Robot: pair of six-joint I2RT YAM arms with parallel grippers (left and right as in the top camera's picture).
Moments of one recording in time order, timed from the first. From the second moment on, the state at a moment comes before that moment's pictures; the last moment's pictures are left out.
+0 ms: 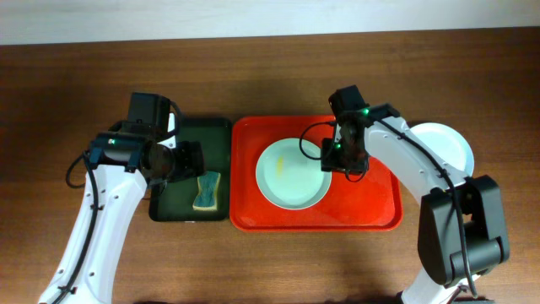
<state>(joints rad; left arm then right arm) -0.12 1.44 1.28 -1.11 0.05 -0.31 0.28 1.85 1.29 -0.91 -0.16 0.39</state>
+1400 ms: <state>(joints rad) -0.18 1.67 1.21 -1.02 0.02 -0.20 0.28 1.85 1.13 -0.73 -0.16 0.45</state>
